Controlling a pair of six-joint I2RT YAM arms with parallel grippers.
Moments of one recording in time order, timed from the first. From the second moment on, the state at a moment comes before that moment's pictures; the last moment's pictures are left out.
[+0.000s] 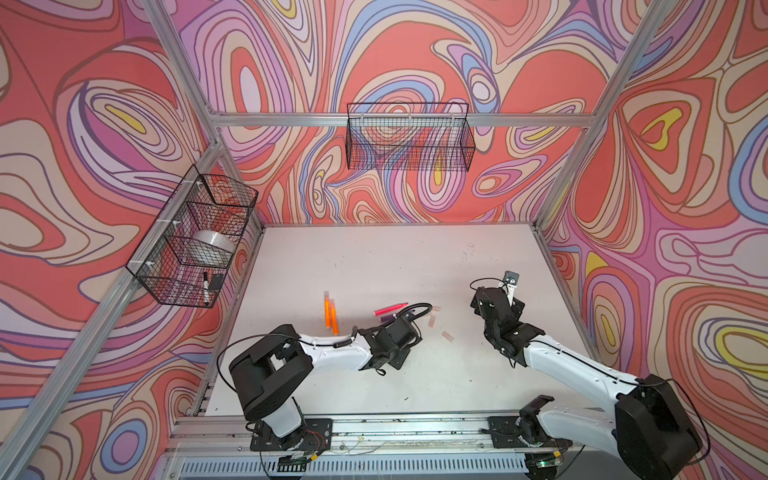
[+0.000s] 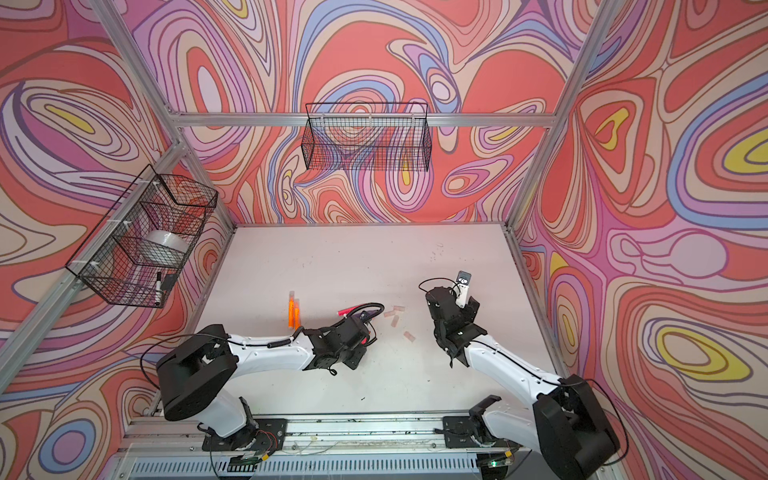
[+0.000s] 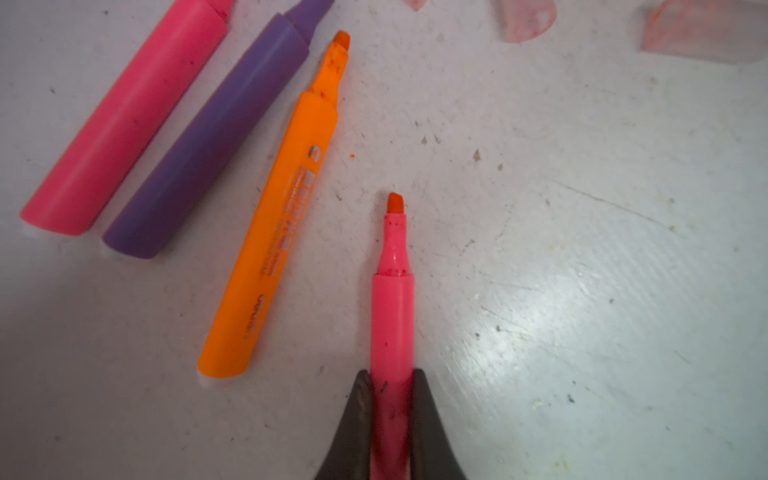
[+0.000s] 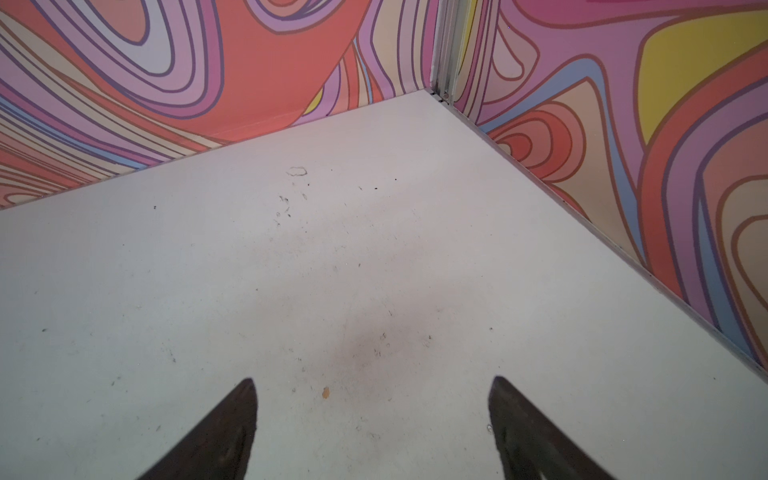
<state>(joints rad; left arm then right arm) -0.98 1.63 0.78 -0.23 -0.21 -0.35 0.48 1.15 0.56 -0.02 0.75 0.53</state>
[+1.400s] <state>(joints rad) -0.98 1.07 0.68 -0.07 -0.22 -0.38 0.89 1.23 0.52 0.57 0.06 0.87</state>
